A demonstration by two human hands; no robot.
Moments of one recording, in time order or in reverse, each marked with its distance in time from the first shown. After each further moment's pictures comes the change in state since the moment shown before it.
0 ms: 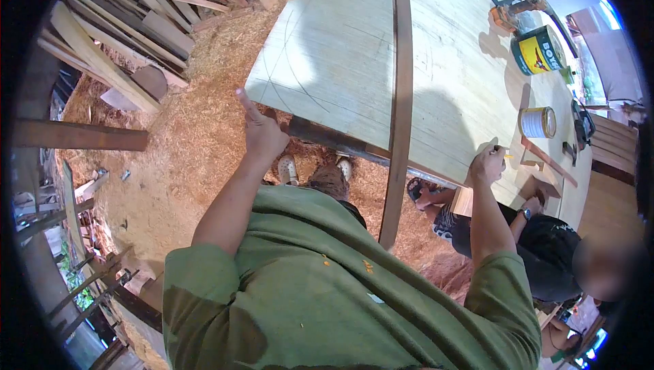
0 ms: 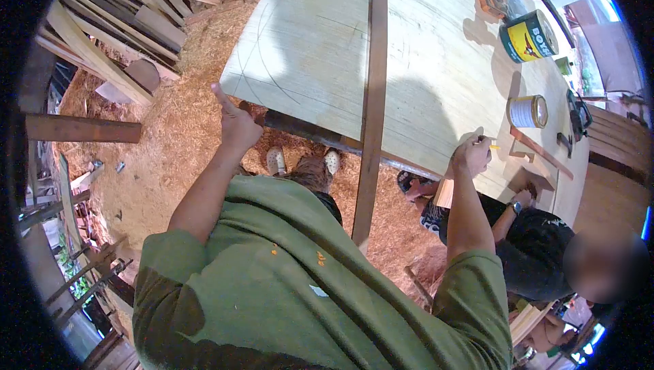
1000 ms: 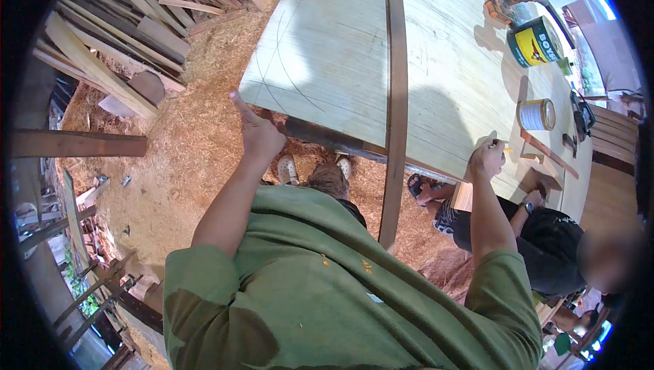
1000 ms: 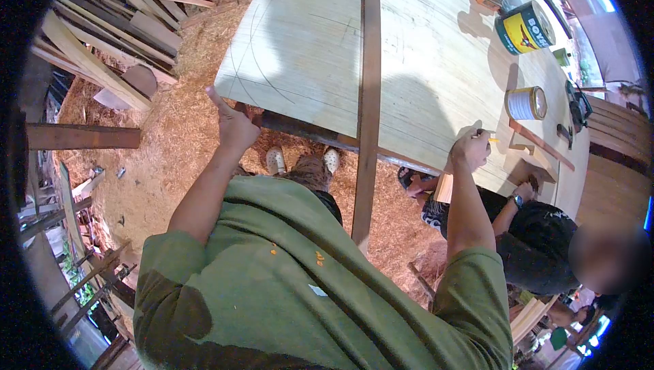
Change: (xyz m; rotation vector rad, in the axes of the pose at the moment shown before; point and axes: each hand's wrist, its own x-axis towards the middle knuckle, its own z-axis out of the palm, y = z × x) left_hand 0.007 -0.016 0.017 -0.151 0.051 0.100; right_hand -0.002 -0.004 -0.003 0.011 0.023 0.030
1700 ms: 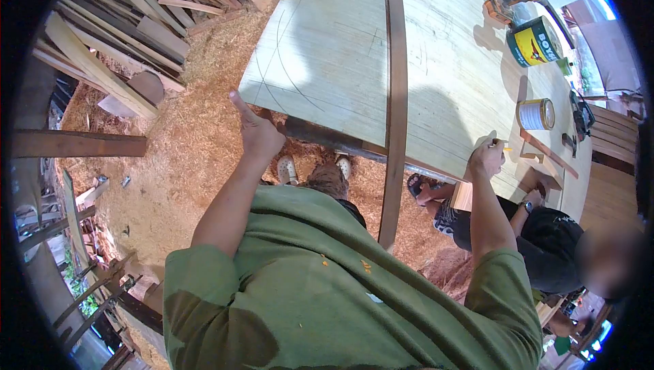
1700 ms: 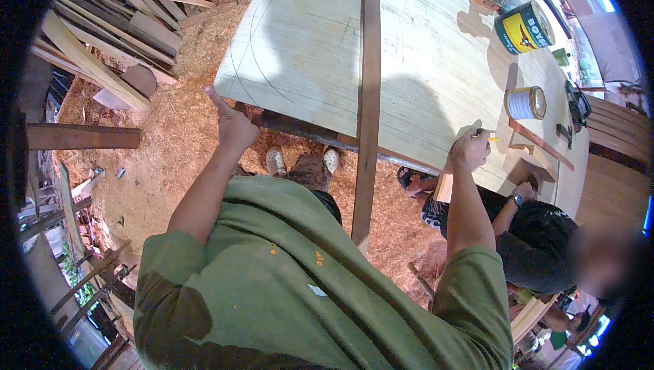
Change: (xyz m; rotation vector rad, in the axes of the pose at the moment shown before) left_hand -0.003 0.015 -0.010 0.176 0.007 -0.080; right_hand 0.000 0.000 -0.001 -0.014 -0.002 -0.012
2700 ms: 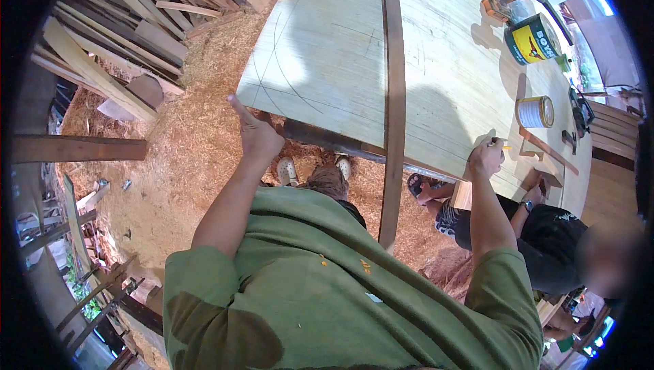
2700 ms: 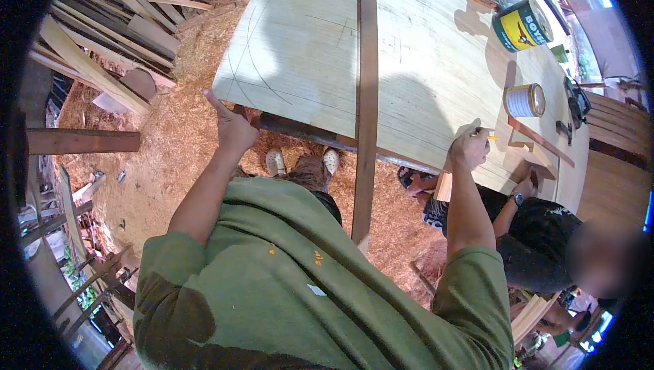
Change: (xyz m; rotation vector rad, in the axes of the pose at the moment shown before) left_hand 0.003 -0.003 0.004 -0.091 -0.016 0.054; right_hand 0.000 -0.001 0.000 0.012 -0.002 0.014
